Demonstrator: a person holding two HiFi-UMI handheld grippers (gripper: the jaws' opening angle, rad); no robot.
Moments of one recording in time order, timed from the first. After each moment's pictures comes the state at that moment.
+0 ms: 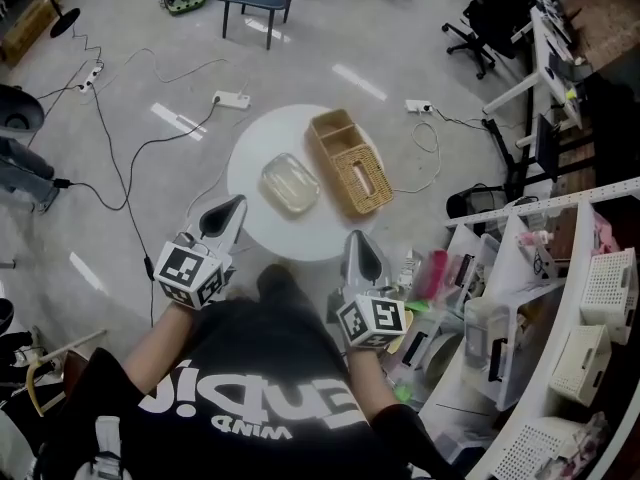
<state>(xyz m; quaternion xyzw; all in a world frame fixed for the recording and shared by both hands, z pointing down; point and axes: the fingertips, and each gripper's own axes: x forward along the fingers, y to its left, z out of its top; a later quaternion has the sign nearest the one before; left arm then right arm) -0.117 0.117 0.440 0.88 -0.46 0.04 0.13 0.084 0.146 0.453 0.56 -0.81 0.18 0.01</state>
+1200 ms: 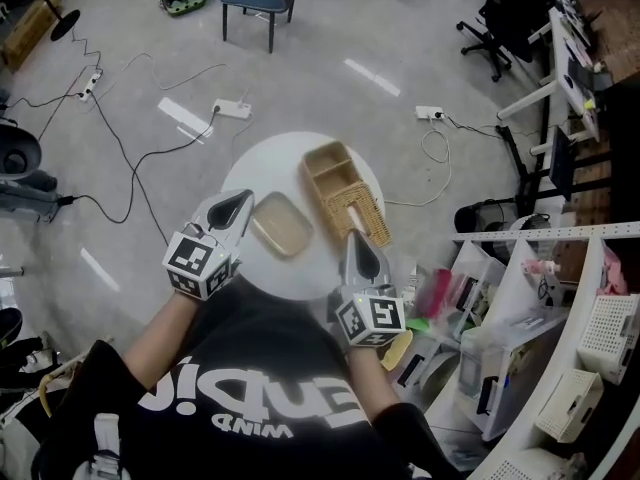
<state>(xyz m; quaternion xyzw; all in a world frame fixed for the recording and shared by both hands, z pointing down) -0.089 -0.045 0.459 0.87 -0.46 0.09 0.14 0.094 -0.008 0.465 0.54 -0.82 0.20 0.02</state>
